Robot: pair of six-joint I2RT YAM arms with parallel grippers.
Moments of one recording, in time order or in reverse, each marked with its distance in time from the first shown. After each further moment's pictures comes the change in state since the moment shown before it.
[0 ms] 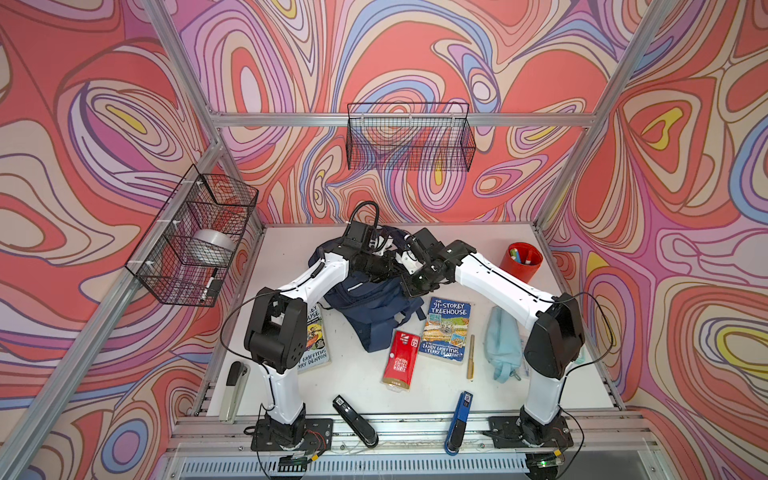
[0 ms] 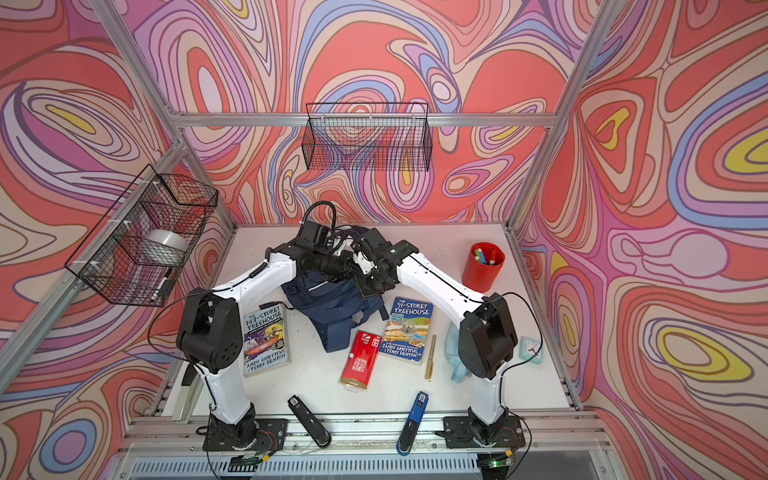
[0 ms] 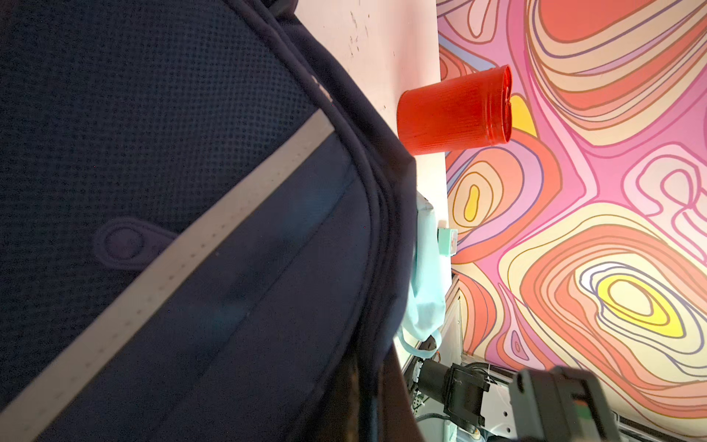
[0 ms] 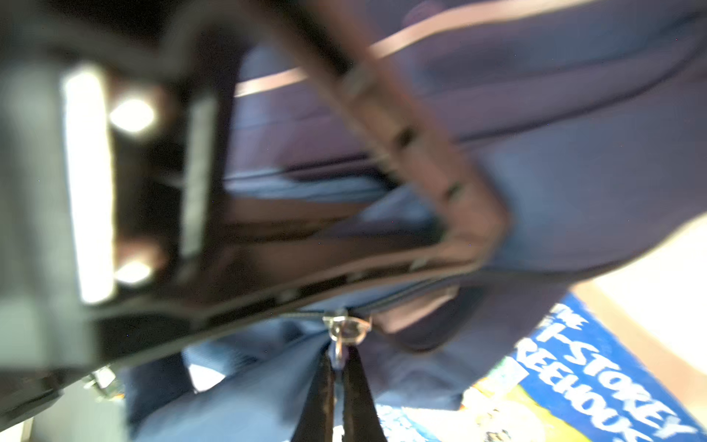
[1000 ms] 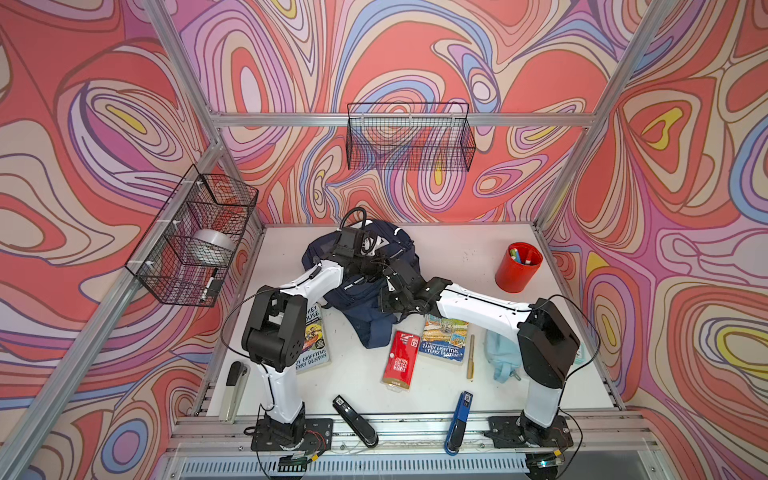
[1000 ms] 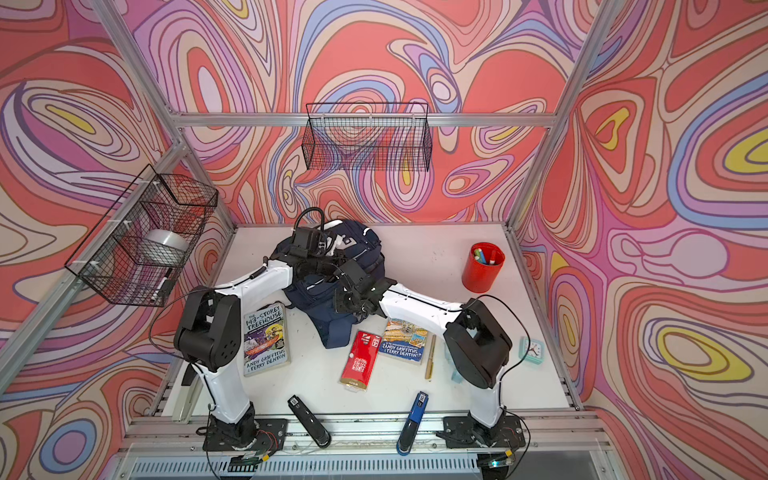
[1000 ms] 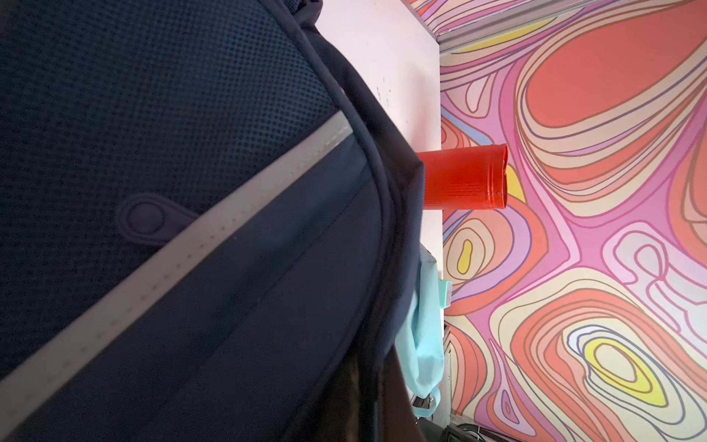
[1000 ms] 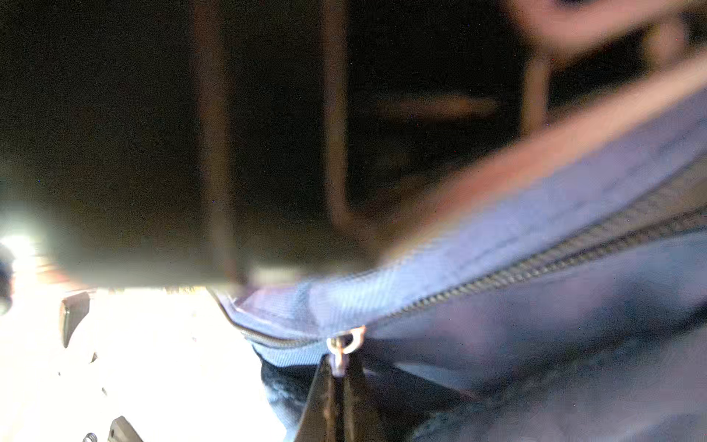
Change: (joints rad) left arm 0.050 0.000 -0.140 0.275 -0.035 -0.161; right arm 0.172 -0.012 -0.311 0.579 0.179 0.372
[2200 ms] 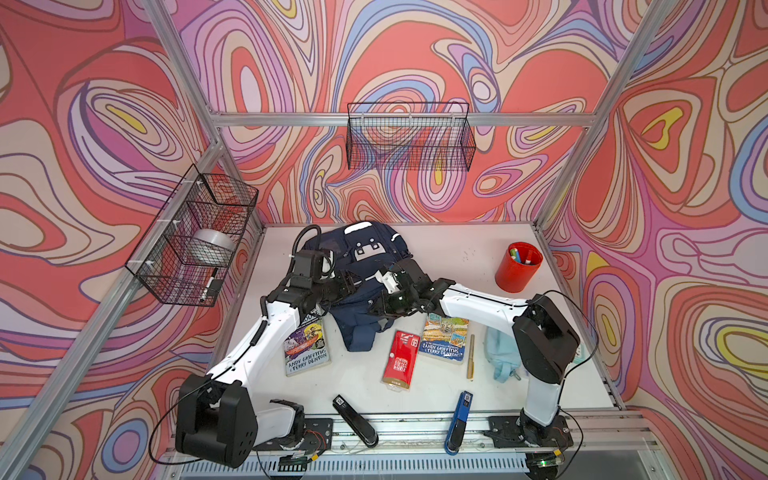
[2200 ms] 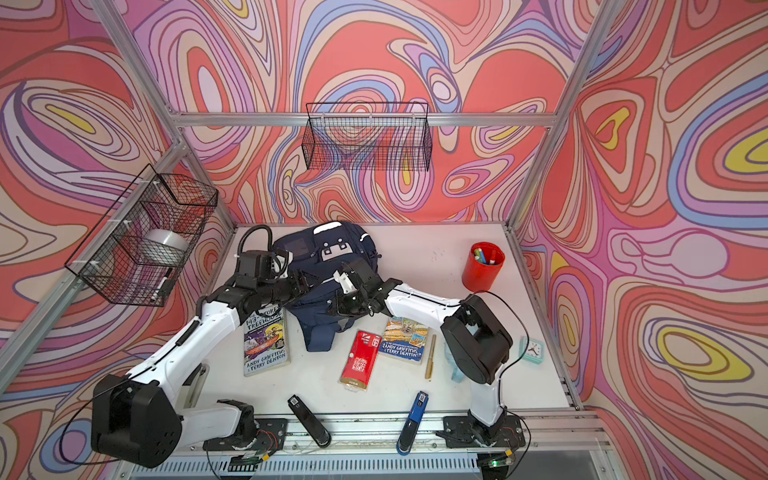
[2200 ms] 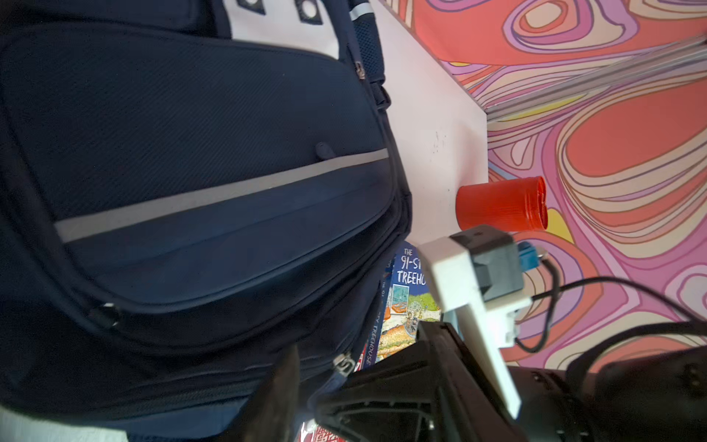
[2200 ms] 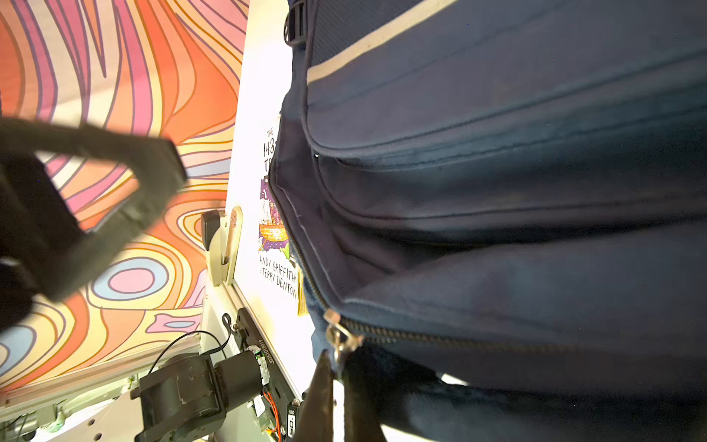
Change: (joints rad) left arm 0.132 -0.629 -0.458 -0.188 -0.249 0.055; right arm -0.070 0.012 -0.075 0.141 -0.451 0.058
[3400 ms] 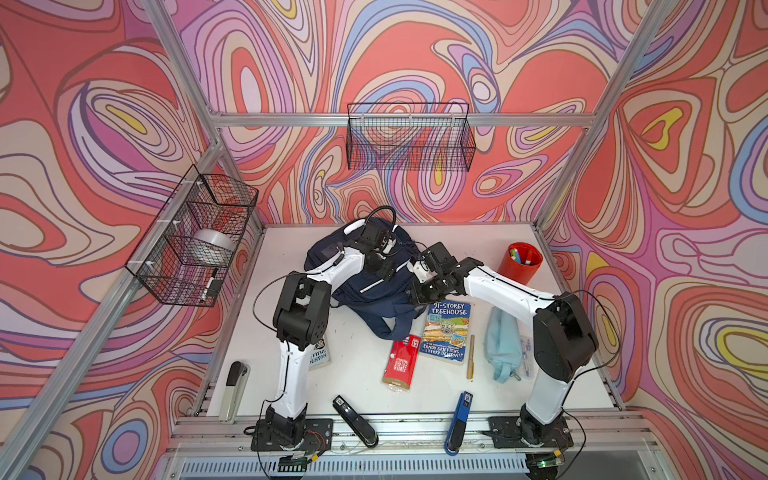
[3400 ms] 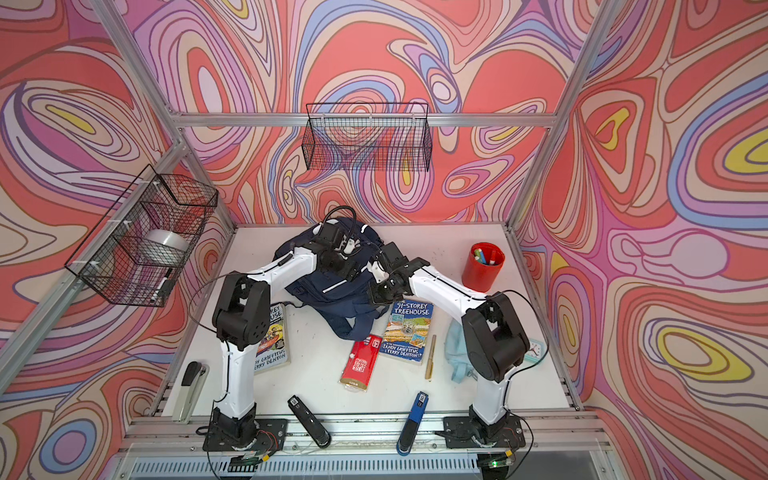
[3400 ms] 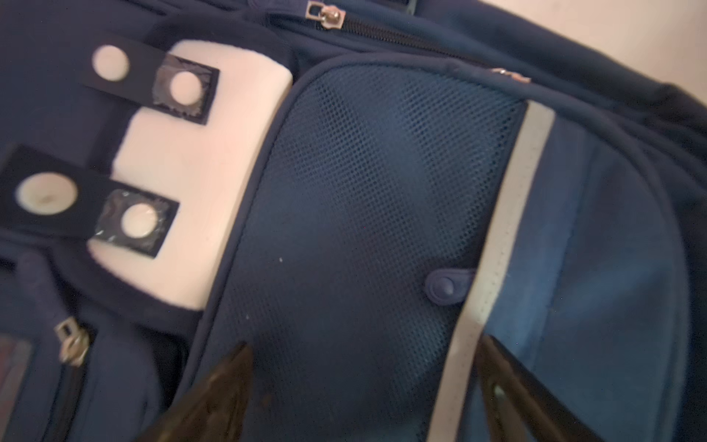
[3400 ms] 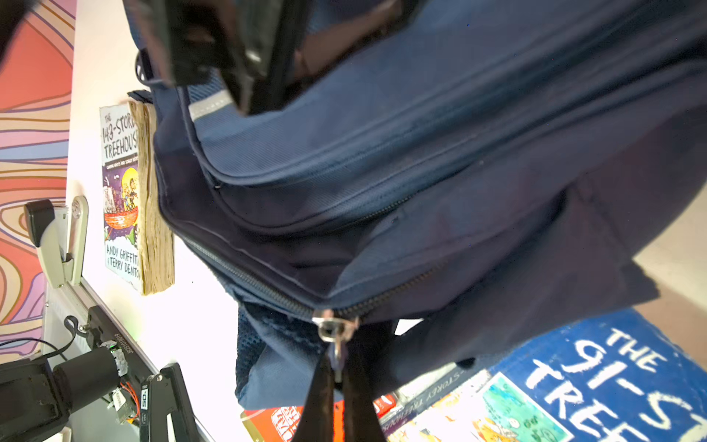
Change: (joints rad) left arm -0.196 0.917 0.824 -0.165 -0.406 0.864; right arm -0.206 -0.062 0.051 -0.408 0.168 -0.406
